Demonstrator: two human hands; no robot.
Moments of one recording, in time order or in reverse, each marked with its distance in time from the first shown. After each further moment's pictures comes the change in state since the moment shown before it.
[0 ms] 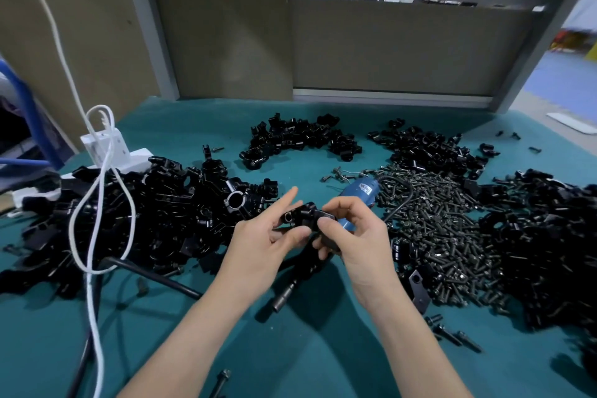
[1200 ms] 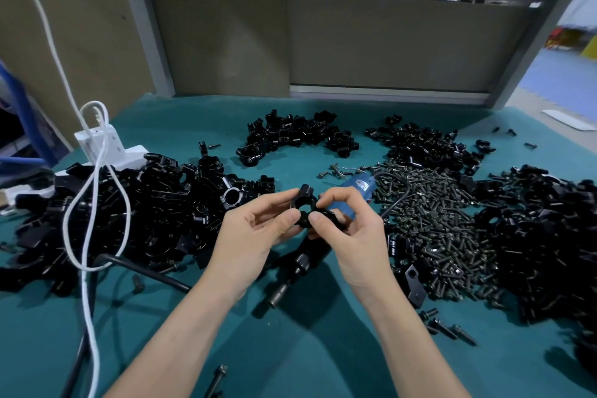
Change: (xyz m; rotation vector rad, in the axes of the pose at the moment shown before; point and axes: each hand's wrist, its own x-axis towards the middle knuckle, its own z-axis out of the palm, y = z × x) left_hand 0.001 0.011 -0.002 -0.537 0.041 -0.145; right_hand -0.003 -0.006 0.003 -0.228 -0.041 -0.182
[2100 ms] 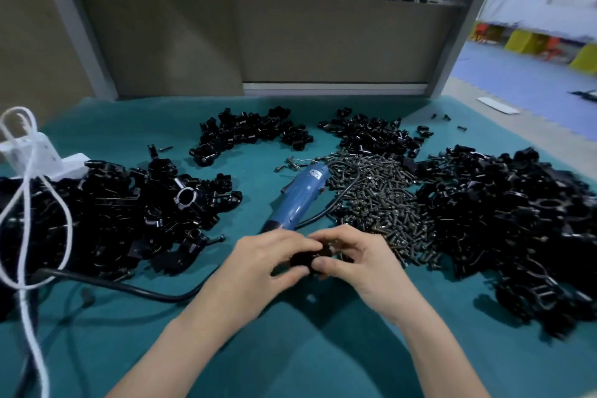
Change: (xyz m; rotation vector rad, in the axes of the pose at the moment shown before) left_hand -0.029 -0.010 0.026 0.863 -0.449 0.578; right_hand -0.047 -0.003 -0.069 -0.093 -0.153 0.202
